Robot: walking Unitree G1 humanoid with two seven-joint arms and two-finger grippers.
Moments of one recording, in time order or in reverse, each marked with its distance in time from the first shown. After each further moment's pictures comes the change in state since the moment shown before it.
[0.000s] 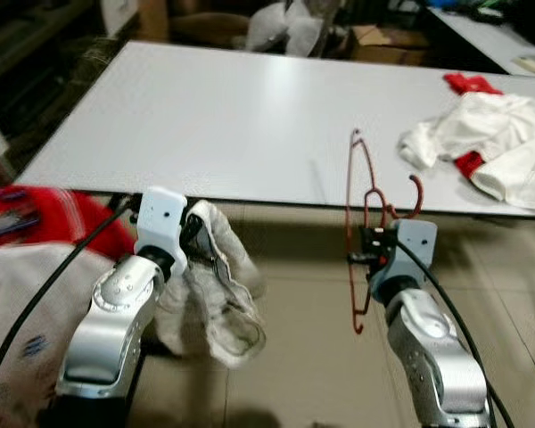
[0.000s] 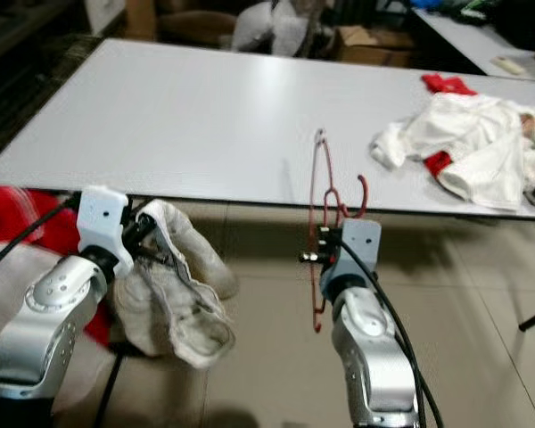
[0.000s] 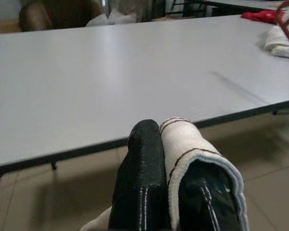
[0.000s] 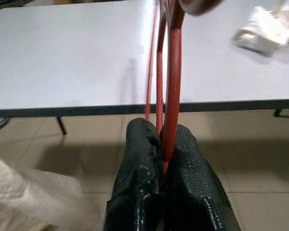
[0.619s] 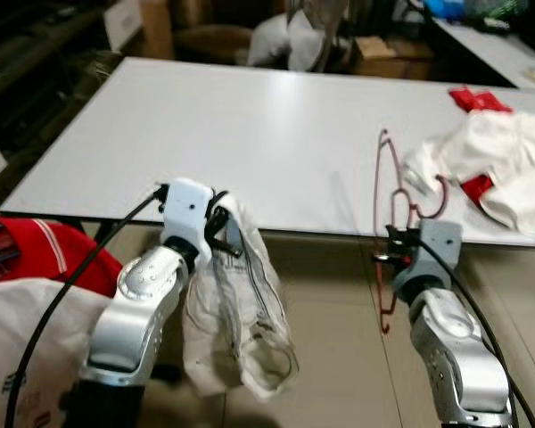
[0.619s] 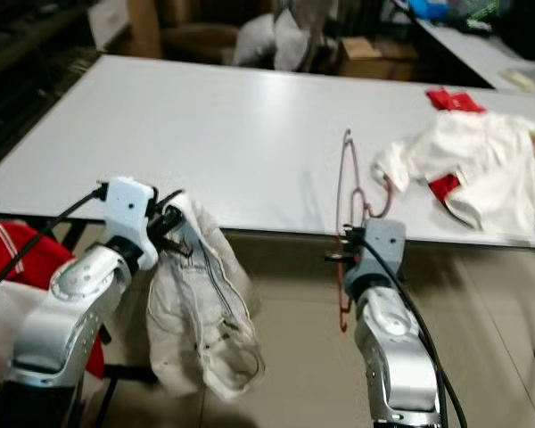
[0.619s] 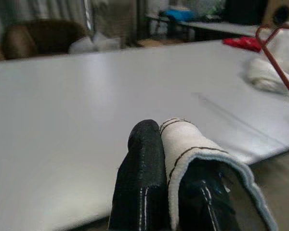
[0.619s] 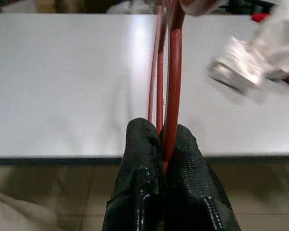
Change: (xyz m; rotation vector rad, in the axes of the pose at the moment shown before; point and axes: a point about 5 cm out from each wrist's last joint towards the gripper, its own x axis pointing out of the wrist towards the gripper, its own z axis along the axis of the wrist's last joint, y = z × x) left arm 0.015 -0.017 0.021 0.006 -0.073 -0.088; right arm 0.001 -0.020 0.005 -0.039 -0.017 -0.058
